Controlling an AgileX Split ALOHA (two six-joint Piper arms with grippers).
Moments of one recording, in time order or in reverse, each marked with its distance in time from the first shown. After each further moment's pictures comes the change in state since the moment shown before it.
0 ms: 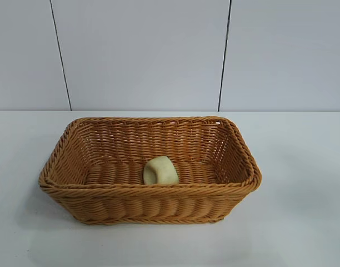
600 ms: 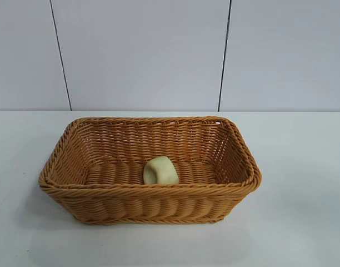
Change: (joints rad) left arm 0.000 0.000 0.000 0.000 0.000 0.000; right arm 0.055 -0.226 0.005 0.010 0.002 0.000
